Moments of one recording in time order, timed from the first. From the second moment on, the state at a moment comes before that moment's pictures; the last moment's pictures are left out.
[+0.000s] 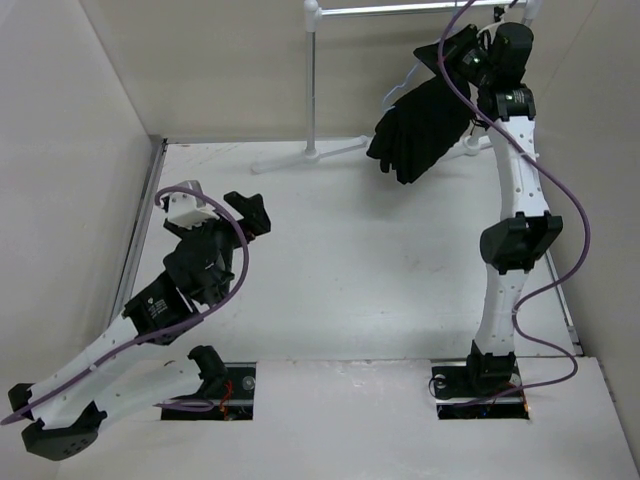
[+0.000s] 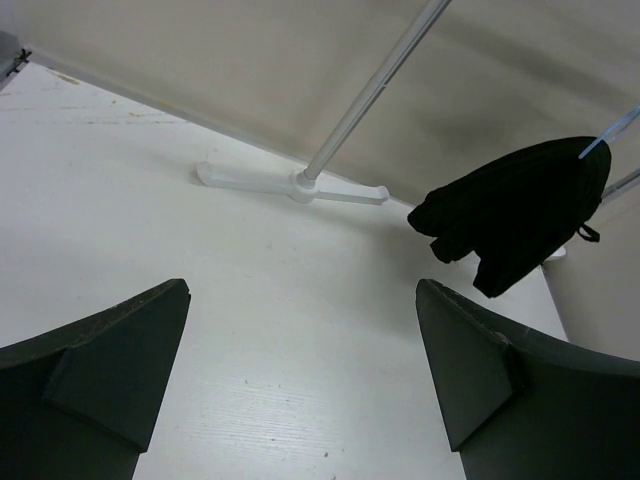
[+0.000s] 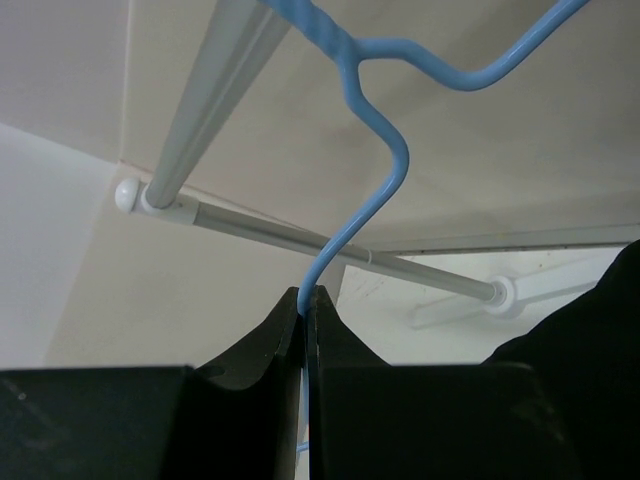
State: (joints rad) left arm -0.94 0.71 0.99 -0.32 -0.95 -0.50; right arm 0.05 2.18 2.56 -0.37 -0.51 0.97
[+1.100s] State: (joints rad) left arm -0.81 0.84 0.90 -0.35 -0.81 -0.58; right arm -0.03 1.72 1.88 -0.26 -0.41 0.85
